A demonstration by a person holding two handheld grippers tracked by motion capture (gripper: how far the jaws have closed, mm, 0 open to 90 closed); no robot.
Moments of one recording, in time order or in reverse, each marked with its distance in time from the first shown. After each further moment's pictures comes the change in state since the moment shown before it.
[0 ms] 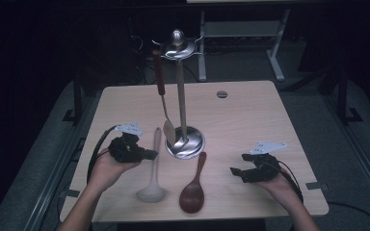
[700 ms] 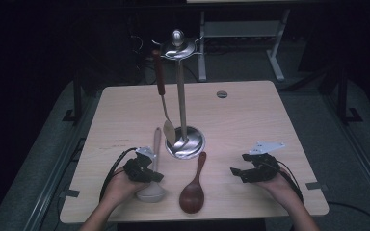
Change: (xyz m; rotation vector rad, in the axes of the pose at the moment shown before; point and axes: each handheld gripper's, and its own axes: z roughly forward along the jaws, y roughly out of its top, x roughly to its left) left arm 0.007 -0.049 0.066 0.183 -0.015 -0.054; right arm -0.001 -0.001 0.003 0.020 -0.019 -0.009
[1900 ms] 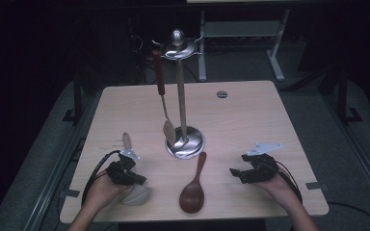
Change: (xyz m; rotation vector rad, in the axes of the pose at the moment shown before) left arm 0.016 -0.033 -0.033 0.045 0.084 -0.072; right arm 0.003 0.000 0.003 0.018 -0.010 -0.009
